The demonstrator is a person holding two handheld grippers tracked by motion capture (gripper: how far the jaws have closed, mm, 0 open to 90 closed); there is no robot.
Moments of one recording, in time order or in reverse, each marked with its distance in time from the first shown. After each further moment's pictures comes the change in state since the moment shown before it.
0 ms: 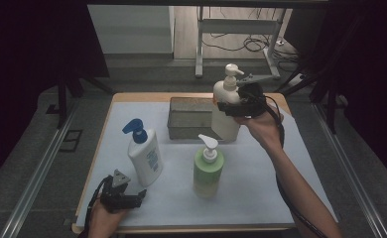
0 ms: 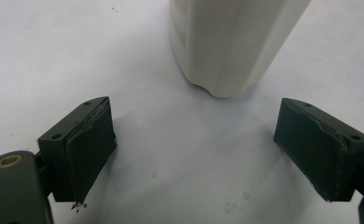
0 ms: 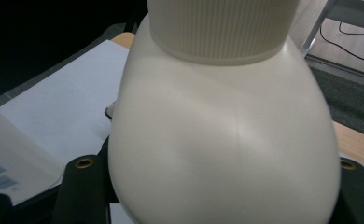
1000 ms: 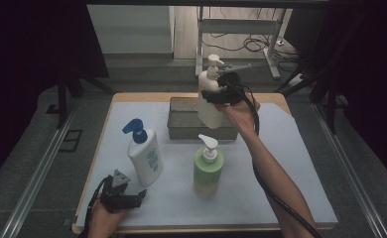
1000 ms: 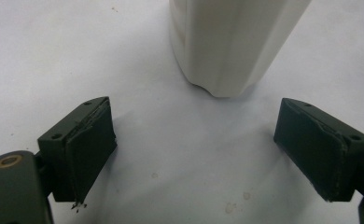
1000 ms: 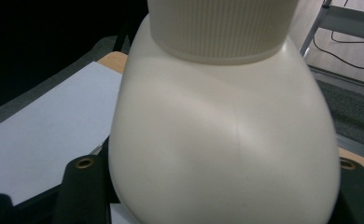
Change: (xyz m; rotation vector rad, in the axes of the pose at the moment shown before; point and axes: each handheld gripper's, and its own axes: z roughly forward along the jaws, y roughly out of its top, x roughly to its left) left arm 0.000 0.000 0.000 -0.001 -0.002 -0.003; right arm 0.006 0.028 0.065 -0.036 -0.037 0.018
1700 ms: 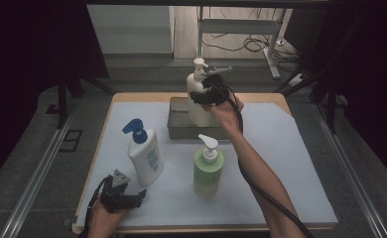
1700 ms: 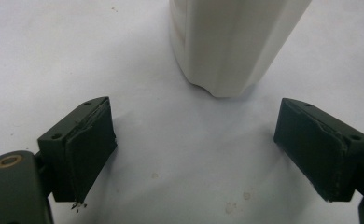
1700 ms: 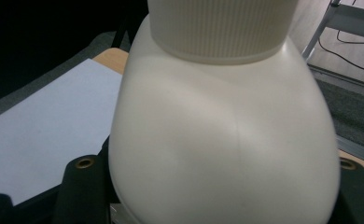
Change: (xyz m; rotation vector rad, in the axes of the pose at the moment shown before) left arm 0.000 0.000 0.000 0.004 0.000 0.004; right arm 0.014 -0.005 0.051 0.020 0.001 -0.023
